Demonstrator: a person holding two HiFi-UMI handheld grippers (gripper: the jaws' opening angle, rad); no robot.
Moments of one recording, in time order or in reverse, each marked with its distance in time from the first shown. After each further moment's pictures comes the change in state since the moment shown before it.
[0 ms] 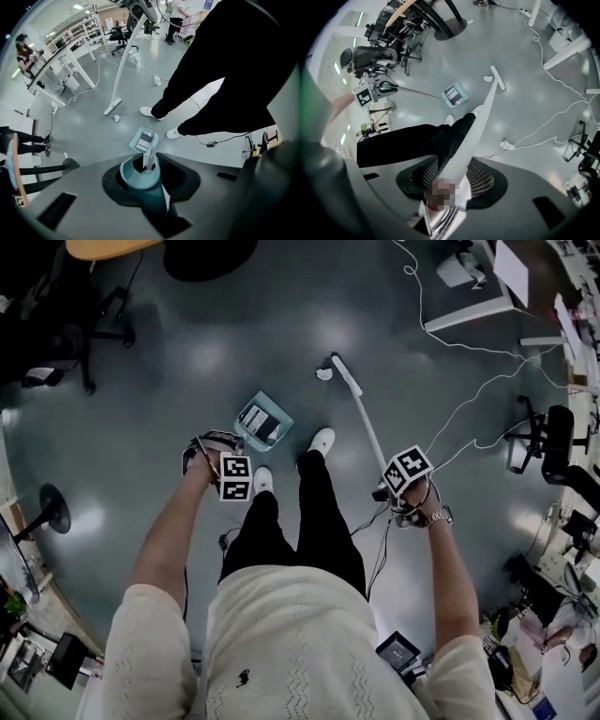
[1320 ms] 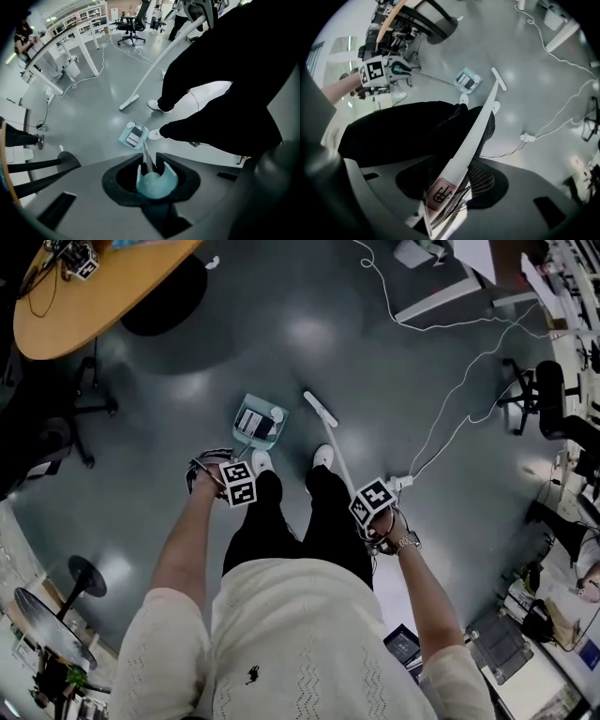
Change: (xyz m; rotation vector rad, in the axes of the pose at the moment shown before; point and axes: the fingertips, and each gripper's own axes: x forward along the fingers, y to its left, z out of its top) left arm 0.028 0.141 -0.054 -0.043 0.048 -0.110; right arm 0.009 0.095 0.067 0.162 0.006 0.171
